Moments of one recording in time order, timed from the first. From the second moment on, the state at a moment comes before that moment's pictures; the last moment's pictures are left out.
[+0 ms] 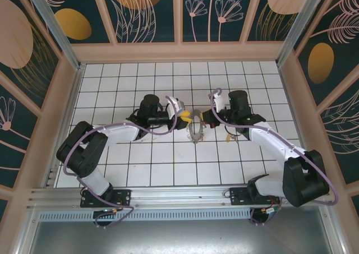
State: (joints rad) left arm -0.62 1.66 0.81 0.50 0.72 0.15; right arm 0.38 1.27 0.75 -0.14 -0.58 0.11
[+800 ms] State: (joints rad) left arm -0.58 1.41 0.62 0.76 0.08 -0.37; right arm 0.43 1.22 0.45 -0.13 -0.58 0.39
